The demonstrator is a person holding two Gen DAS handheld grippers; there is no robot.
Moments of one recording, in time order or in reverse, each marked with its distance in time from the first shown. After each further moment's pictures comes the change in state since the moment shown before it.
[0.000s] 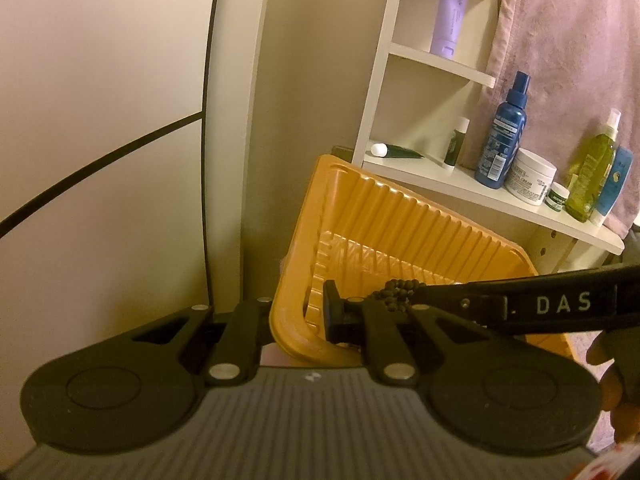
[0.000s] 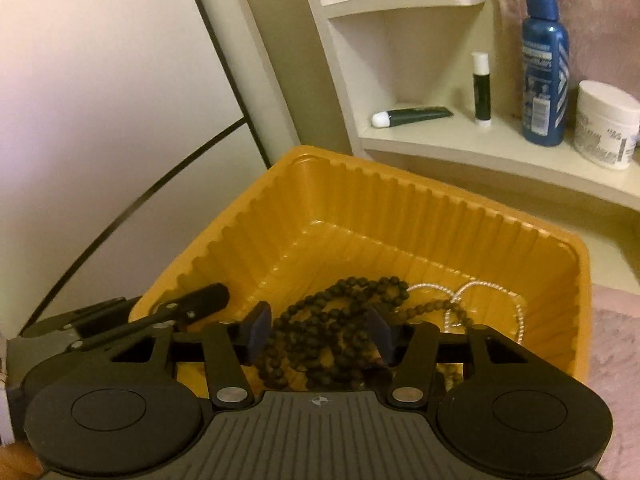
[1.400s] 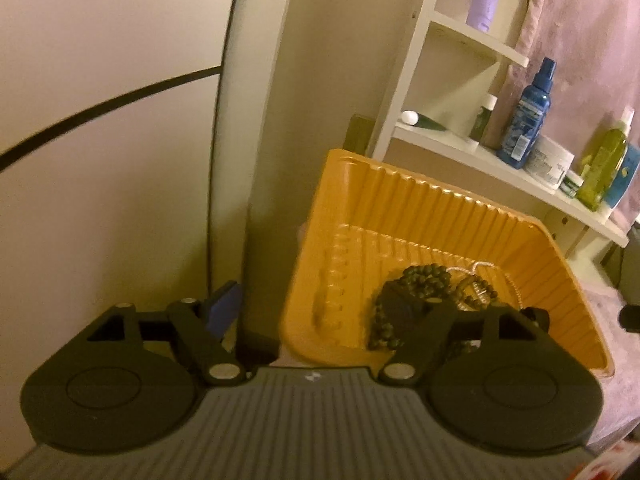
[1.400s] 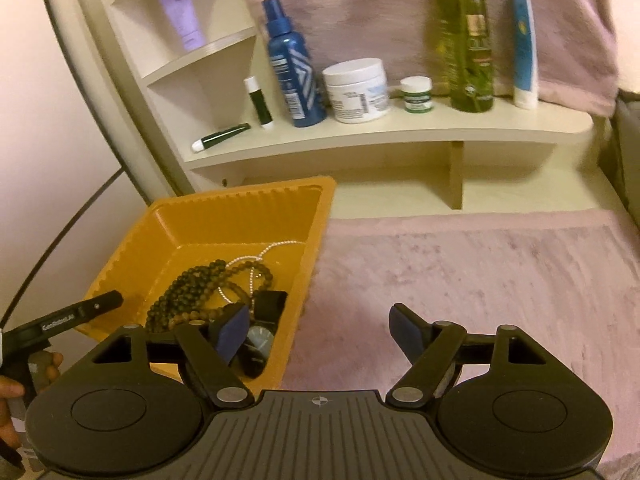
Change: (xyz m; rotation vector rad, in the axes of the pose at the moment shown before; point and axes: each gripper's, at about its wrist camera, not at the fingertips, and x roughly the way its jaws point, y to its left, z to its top) left arm 0.029 0.035 -0.016 -0.044 0.065 -0.036; right arm -0.115 -0.085 -0.069 0.245 -0.110 -0.240
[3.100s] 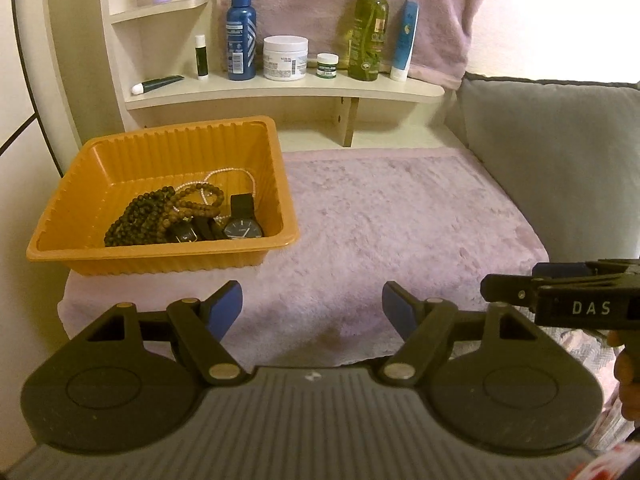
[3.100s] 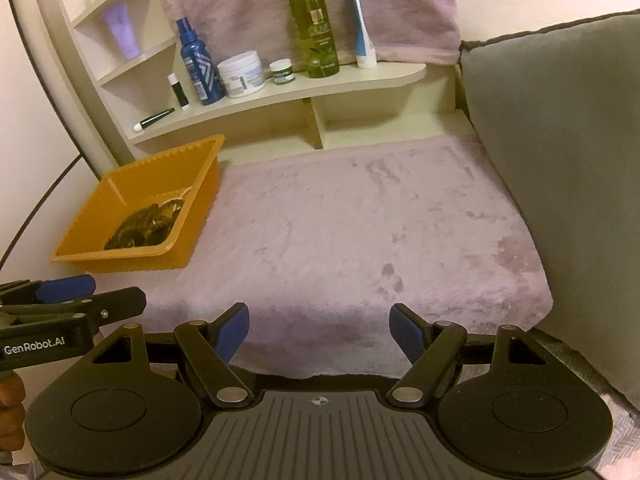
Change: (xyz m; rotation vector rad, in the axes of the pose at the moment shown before) left arm -0.111 -0.234 -0.061 0.357 0.190 -0.173; right arm -0.132 -0.064 -0.072 0.073 0.053 -0.151
